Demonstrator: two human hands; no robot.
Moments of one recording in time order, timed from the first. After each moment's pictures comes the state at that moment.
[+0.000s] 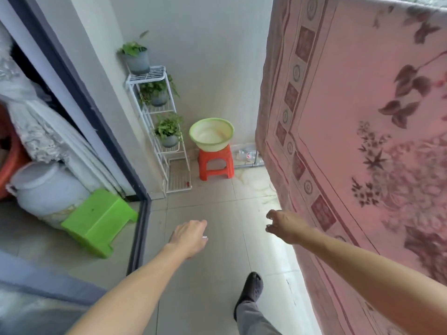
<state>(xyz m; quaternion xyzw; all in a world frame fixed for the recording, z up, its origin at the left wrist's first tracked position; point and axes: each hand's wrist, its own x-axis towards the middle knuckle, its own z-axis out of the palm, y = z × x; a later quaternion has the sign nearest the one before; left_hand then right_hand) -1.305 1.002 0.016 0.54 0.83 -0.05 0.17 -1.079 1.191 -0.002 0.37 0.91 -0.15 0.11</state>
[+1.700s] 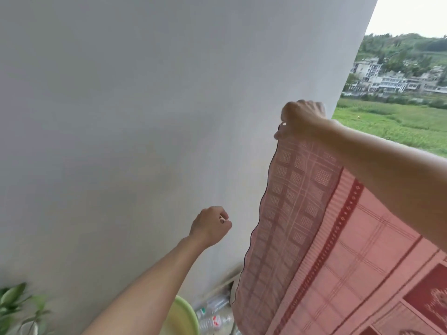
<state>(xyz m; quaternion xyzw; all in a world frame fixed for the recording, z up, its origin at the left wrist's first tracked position) -1.764 1.983 0.166 0.64 0.68 0.27 0.24 -1.566 2.077 0.406 0.60 0.76 0.21 -0.10</state>
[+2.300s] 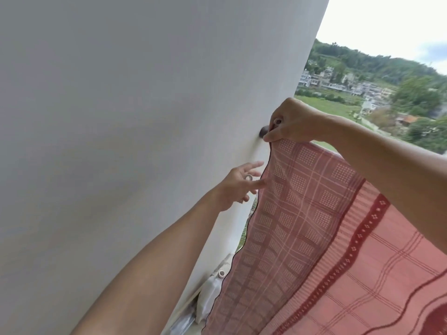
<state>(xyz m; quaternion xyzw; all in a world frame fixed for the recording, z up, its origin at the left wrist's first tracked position) -1.707 2.165 0.262 0.65 0.31 0.35 0.60 -1.574 2.144 0.435 0.65 0.75 0.01 -0.13</state>
